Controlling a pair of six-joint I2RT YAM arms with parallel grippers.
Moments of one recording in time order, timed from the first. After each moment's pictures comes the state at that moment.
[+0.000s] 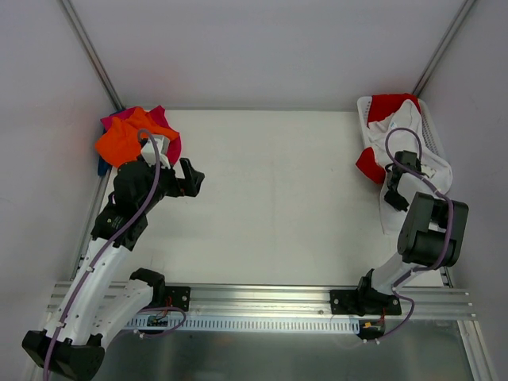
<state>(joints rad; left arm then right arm) -0.28 0.76 0.85 -0.40 0.09 -0.25 -0.25 1.64 0.96 -0.49 0.49 0.46</state>
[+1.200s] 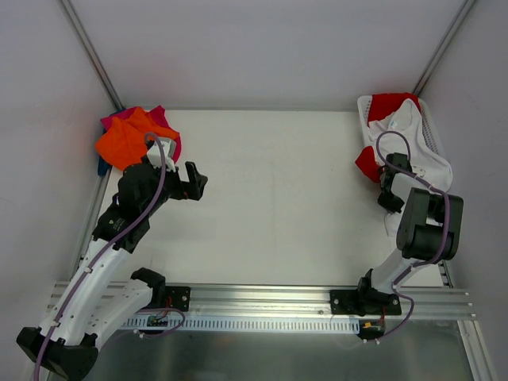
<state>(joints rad) -0.37 0.75 0.85 -0.41 0.02 -0.21 -0.20 1.68 0.94 -0.48 0.48 0.44</state>
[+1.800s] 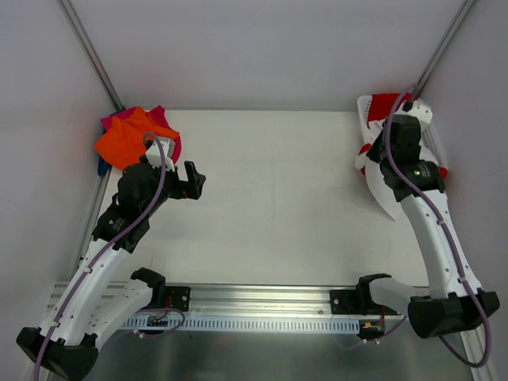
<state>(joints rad) -0.37 0.75 0.85 -0.41 -0.01 -0.20 0.15 1.17 1.25 -0.69 0.45 0.44</state>
